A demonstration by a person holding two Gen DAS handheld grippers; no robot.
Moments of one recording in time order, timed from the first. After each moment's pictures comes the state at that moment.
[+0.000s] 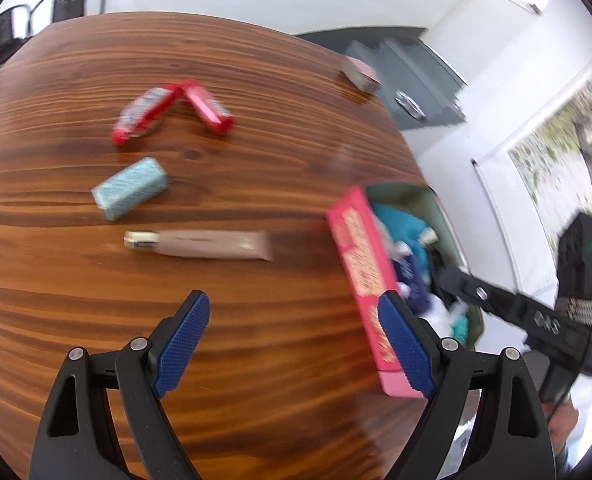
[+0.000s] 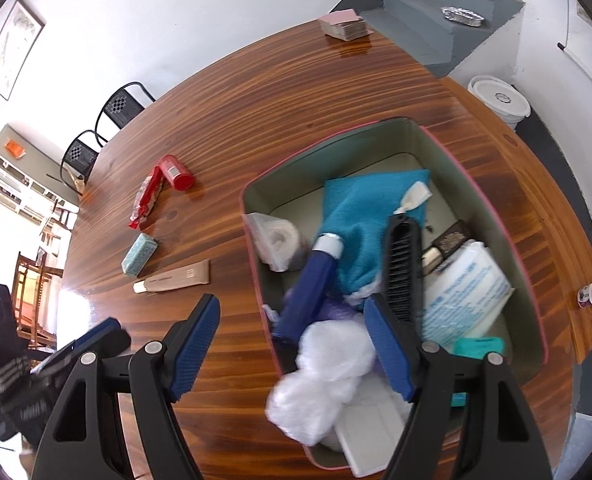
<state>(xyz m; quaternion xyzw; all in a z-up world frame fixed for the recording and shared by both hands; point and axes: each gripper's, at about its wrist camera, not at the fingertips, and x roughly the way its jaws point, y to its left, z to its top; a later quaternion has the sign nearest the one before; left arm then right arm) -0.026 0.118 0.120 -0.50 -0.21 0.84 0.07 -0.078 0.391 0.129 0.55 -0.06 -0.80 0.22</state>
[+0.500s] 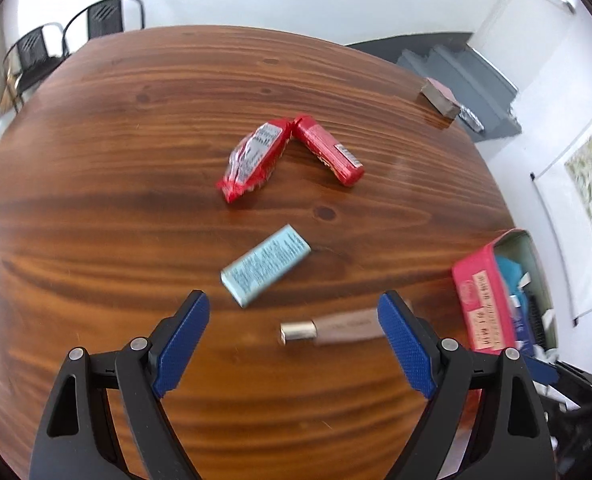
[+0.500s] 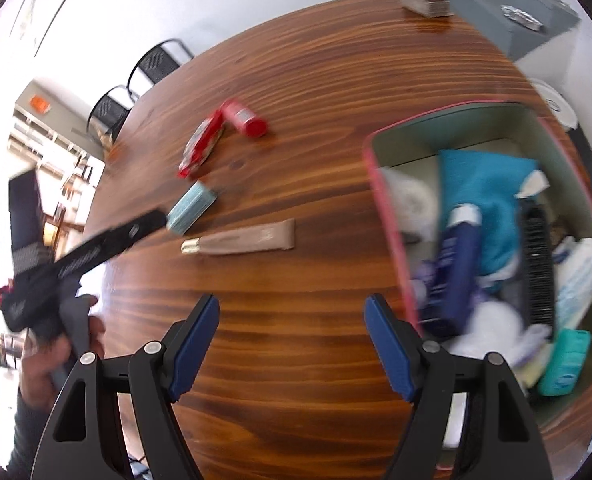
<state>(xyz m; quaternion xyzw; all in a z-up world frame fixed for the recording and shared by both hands) -0.078 0.033 0.091 -0.50 -0.15 0.85 0.00 -0.056 0.302 0.108 0.58 -0.02 -0.76 0.28</state>
